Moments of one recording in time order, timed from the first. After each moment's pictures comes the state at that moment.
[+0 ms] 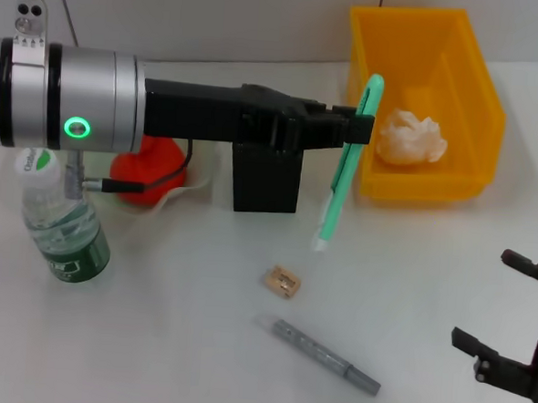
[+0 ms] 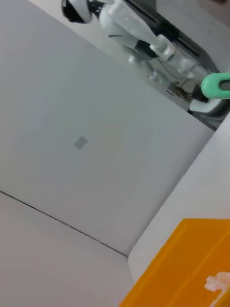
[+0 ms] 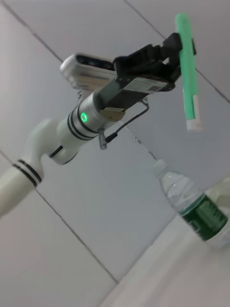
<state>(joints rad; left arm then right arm) -0.56 -2.07 1.38 1.21 1.62 1.38 -2.28 0.17 2.09 -0.26 -0.48 -2.00 -2.05 -0.14</state>
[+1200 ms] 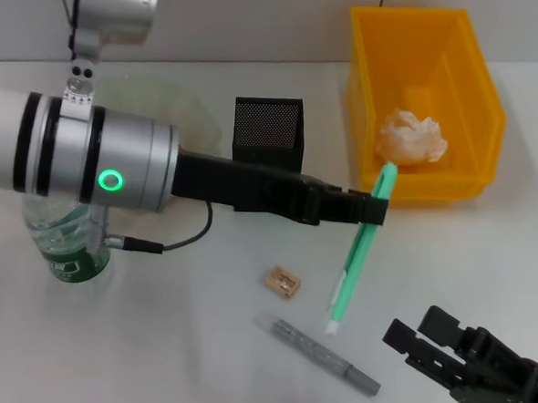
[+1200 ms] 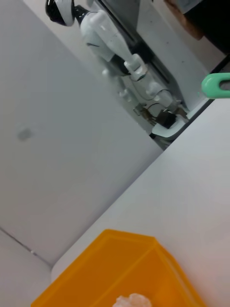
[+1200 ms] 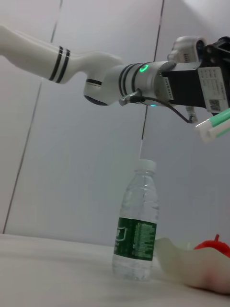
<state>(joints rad) -0.58 -2.07 1.47 1.09 1.61 1.40 -2.38 0.17 2.08 -0.24 -0.06 -2.09 -1.96 -1.44</state>
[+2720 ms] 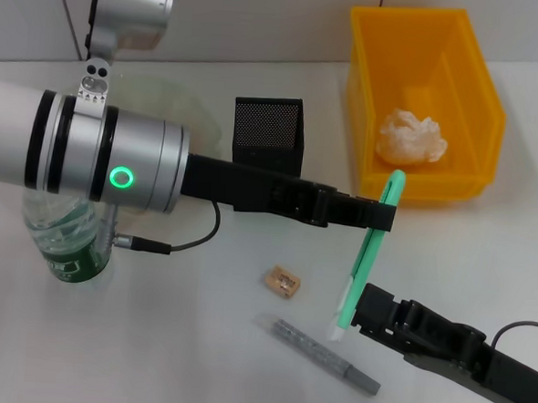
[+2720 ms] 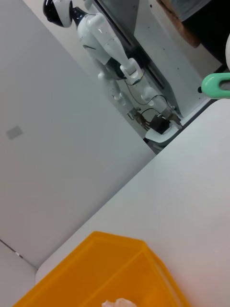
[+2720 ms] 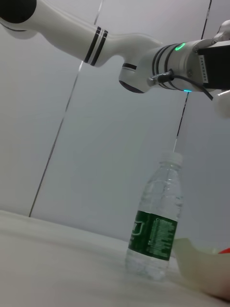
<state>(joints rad) -0.62 -2.07 1.47 1.04 1.61 1.41 -2.41 0.30 2.09 -0.29 -0.05 -2.09 -1.88 -1.48</state>
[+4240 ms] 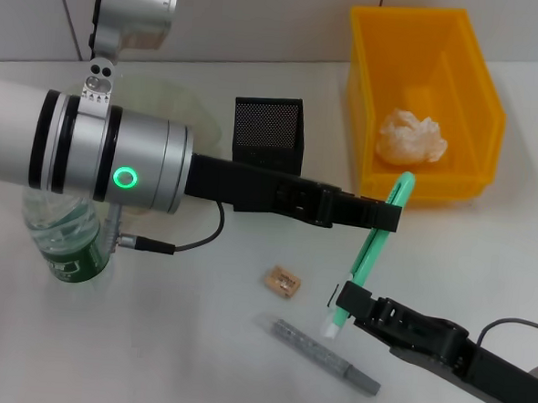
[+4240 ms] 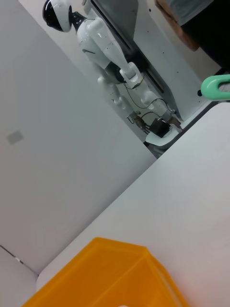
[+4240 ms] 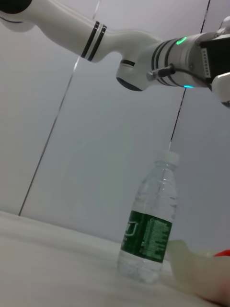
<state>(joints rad) -0.63 -2.07 1.48 1.03 1.60 1.41 -2.40 0.32 2.09 -0.28 0.02 -2.08 -1.84 -1.55</state>
